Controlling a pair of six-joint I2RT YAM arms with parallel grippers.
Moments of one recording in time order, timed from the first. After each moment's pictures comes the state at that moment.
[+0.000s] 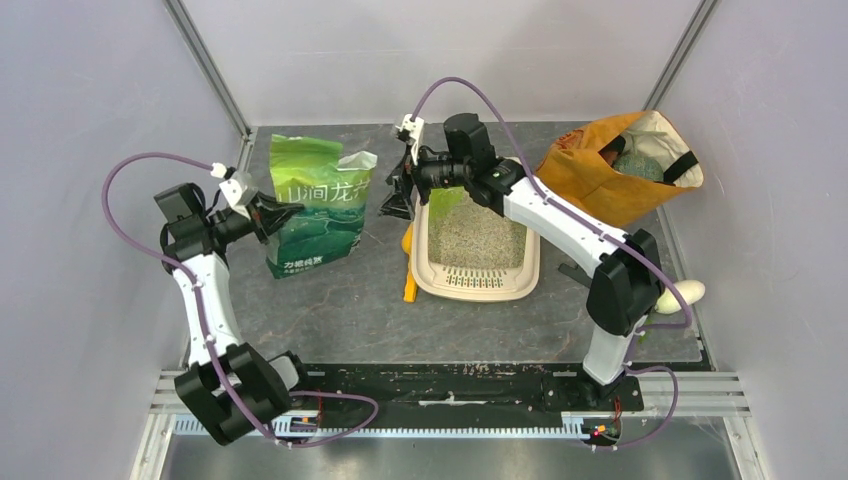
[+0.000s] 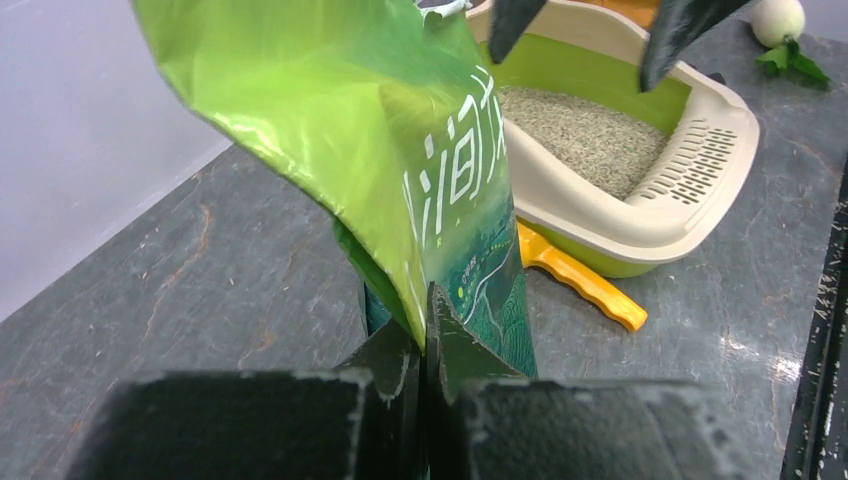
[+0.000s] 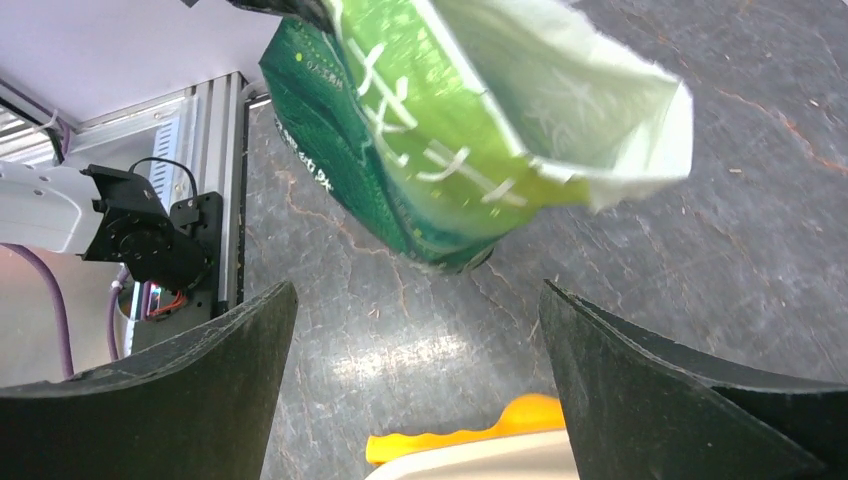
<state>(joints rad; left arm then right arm) 0.51 1.15 0.99 -0.48 1.43 0.73 0.68 1.79 1.62 -0.16 -0.73 -0.03</state>
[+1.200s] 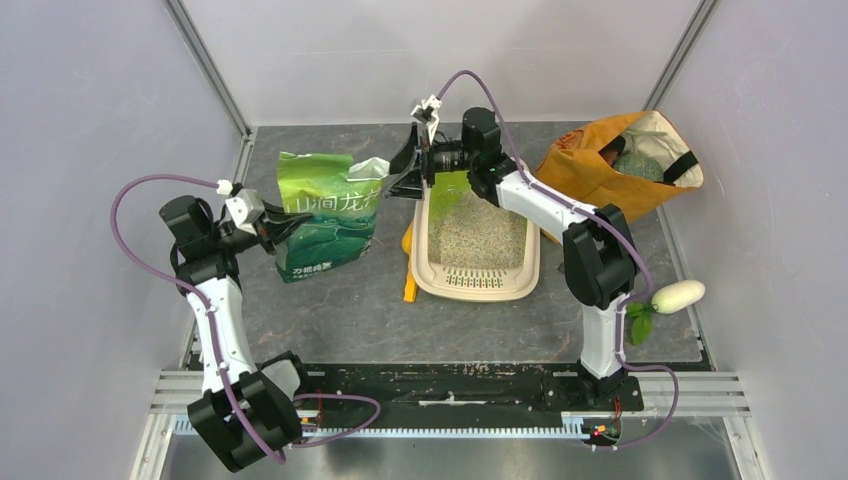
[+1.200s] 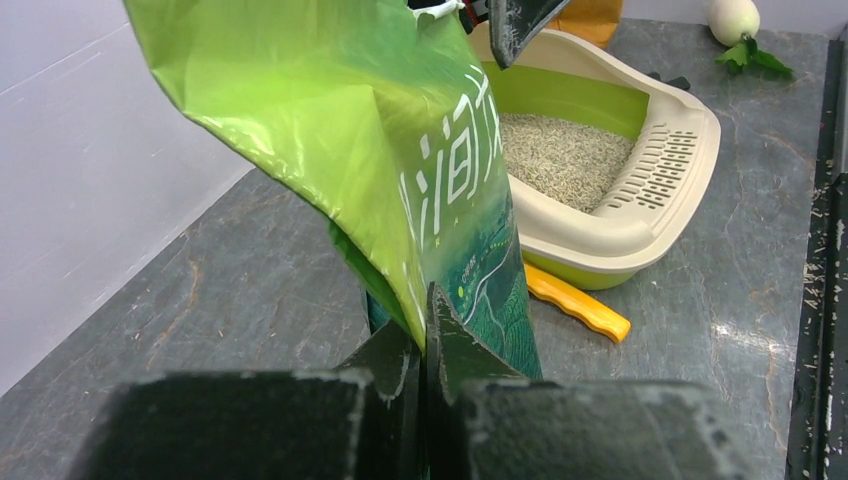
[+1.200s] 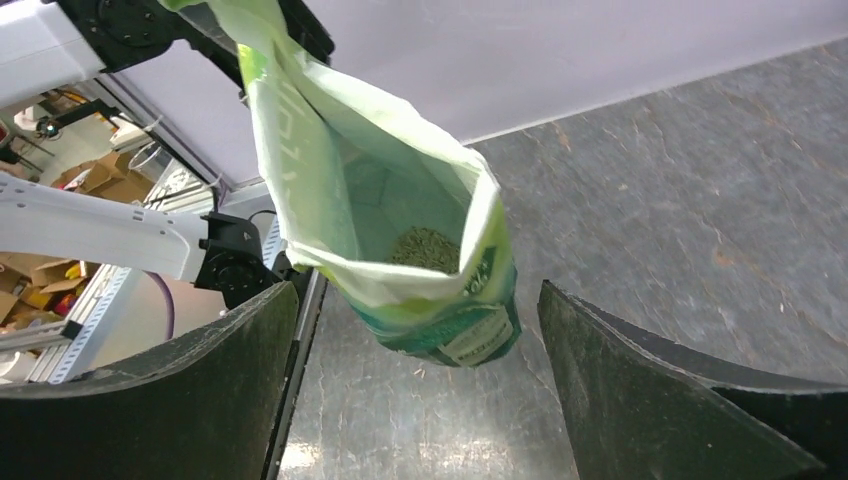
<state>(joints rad) 0.49 0.99 0.82 -0.20 1.52 0.55 0.55 1.99 1.61 0.38 -1.09 0.36</state>
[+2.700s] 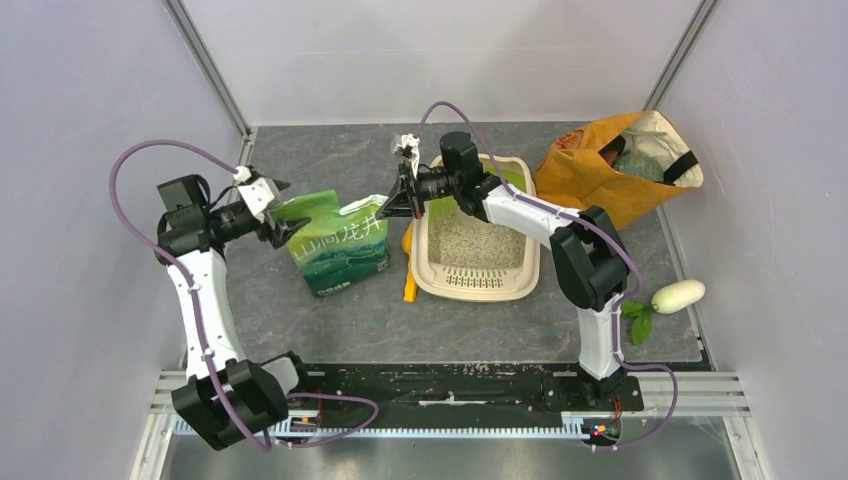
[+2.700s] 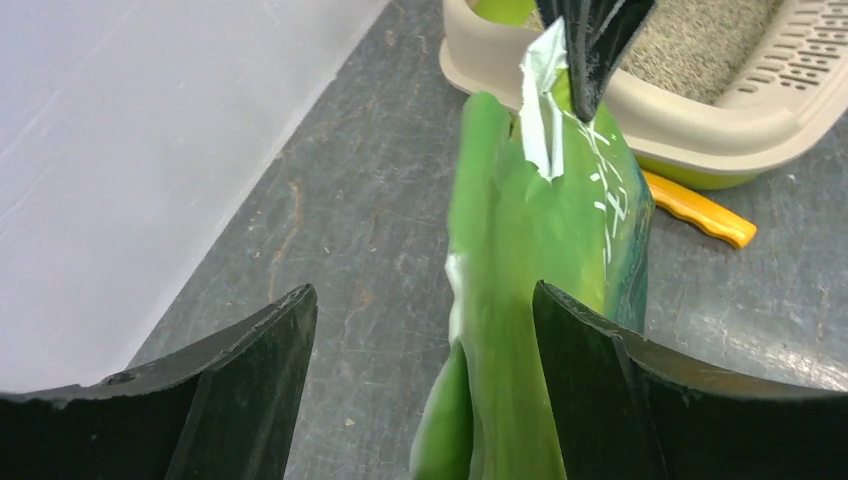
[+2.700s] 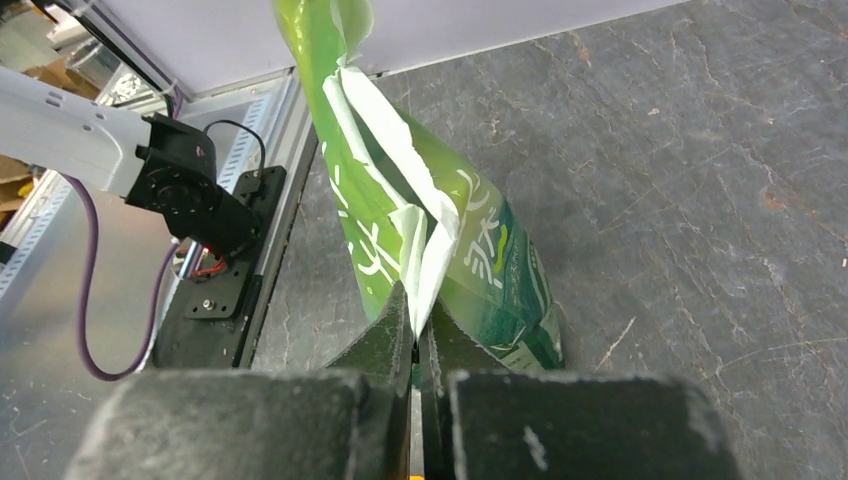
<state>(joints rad) 0.45 1.11 1.13 -0.77 1.25 1.13 0.63 2.02 1.53 0.27 -1.07 0.10</state>
